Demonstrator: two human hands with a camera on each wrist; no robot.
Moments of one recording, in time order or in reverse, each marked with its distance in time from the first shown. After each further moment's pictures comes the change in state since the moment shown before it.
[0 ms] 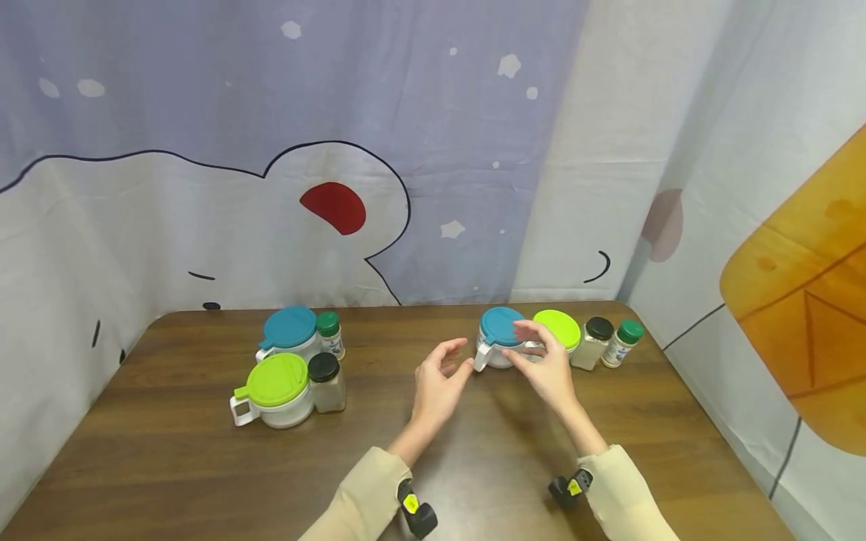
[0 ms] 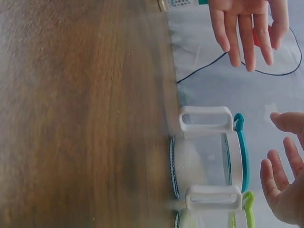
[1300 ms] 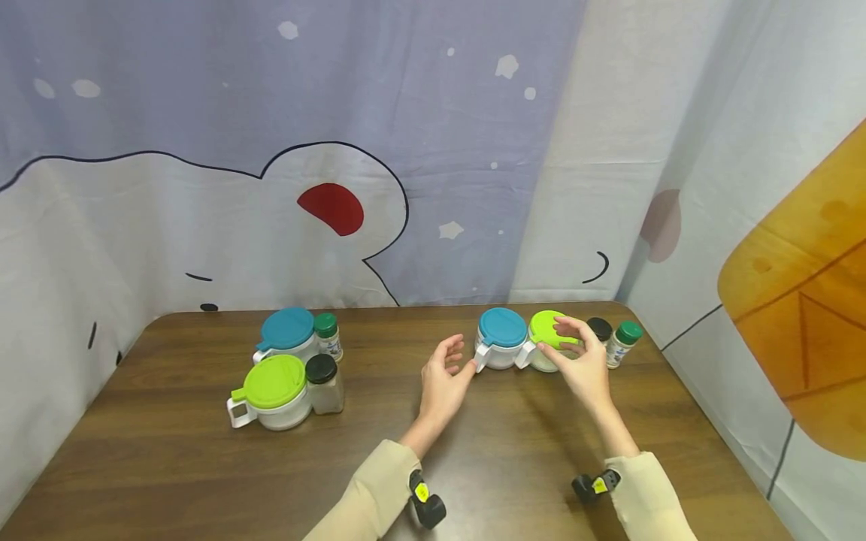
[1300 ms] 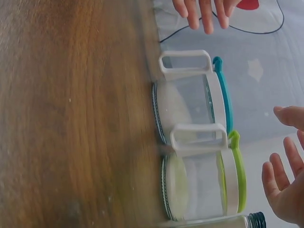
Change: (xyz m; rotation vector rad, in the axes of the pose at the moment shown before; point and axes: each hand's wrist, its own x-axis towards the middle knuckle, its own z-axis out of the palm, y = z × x) left_hand 0.008 -0.018 0.018 -0.008 0.033 -0.057; right_hand 0.008 0.034 -0.043 -0.049 0.168 0.054
